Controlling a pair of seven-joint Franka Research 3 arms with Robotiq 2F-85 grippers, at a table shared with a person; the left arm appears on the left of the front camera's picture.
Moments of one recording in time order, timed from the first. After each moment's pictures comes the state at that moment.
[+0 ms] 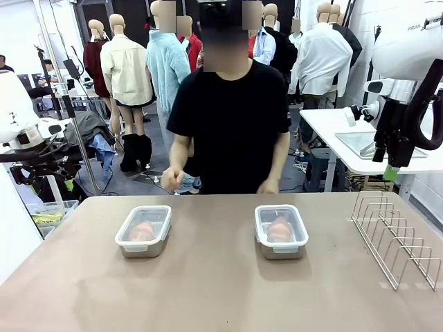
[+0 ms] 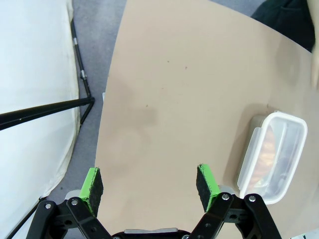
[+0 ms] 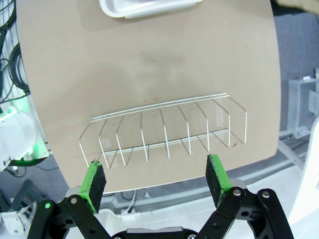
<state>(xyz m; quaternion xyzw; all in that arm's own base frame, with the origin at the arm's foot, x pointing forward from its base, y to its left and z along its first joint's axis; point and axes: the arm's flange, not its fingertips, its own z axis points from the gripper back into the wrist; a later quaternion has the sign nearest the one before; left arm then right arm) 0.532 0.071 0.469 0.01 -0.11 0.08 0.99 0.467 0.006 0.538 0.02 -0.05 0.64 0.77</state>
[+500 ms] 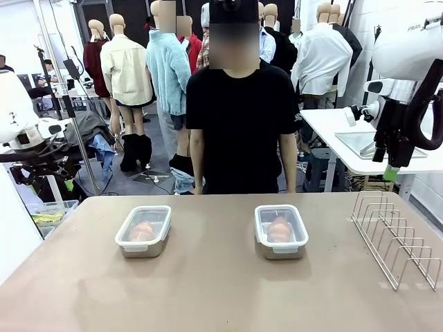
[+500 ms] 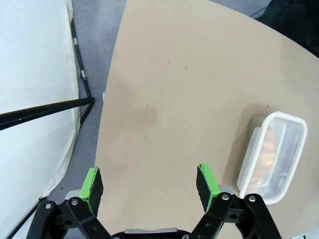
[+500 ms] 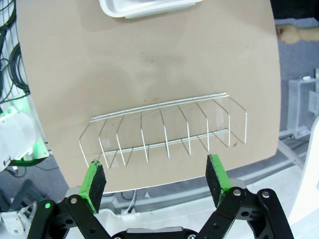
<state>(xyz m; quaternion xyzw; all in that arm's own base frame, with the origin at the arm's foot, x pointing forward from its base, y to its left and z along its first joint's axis) 0.532 0.071 0.469 0.01 -0.11 0.08 0.99 0.467 0.006 0.538 0.02 -0.05 0.64 0.77</state>
